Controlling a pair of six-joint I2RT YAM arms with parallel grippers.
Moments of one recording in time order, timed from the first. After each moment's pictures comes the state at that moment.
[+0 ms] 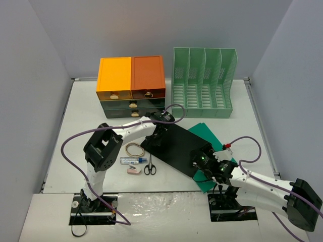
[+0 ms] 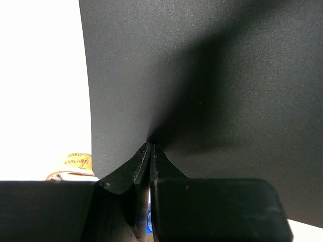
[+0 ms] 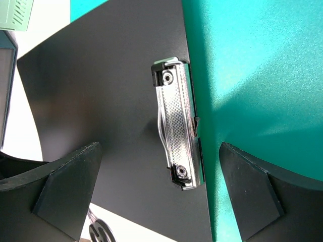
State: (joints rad) left arm -0.80 1.99 1.47 -0.83 -0.21 -0.28; right arm 0.92 0.91 0.32 -0.47 0.62 1.73
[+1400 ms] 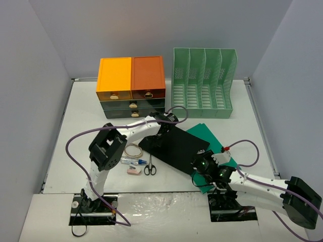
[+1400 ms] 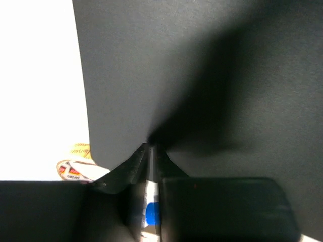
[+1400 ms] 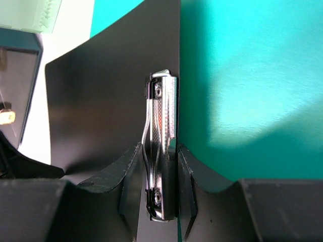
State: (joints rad) left arm -0.84 2.04 1.56 -0.96 -0.28 -0.28; right arm 0.96 0.91 0.20 -0.21 0.72 1.68
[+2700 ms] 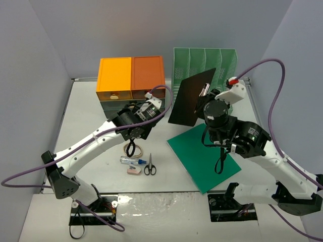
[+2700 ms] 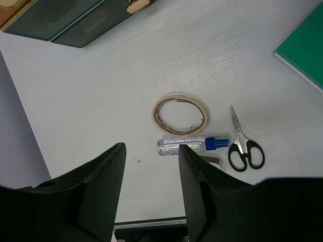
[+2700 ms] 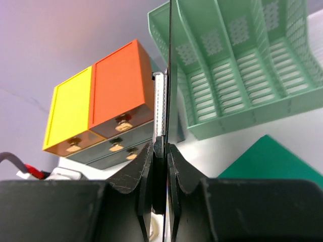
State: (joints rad) left arm -0.95 1.50 1.62 -1.22 -0.58 -0.33; right arm 0.99 1.13 1.50 -0.72 0.96 0.80
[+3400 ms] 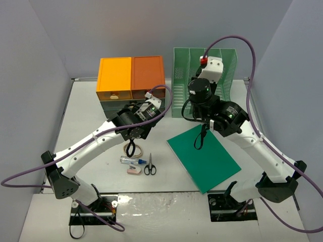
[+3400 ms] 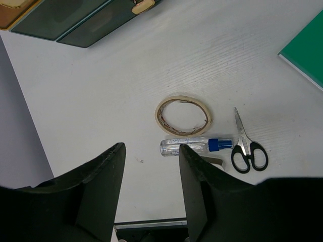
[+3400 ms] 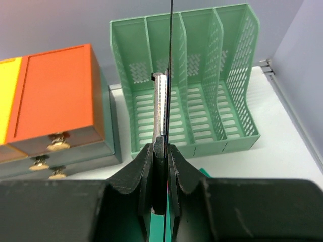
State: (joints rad) left arm -0.95 1.49 1.62 -1.22 -0.60 -0.33; right arm 0.85 1.38 1.69 -0.66 0.97 0.36
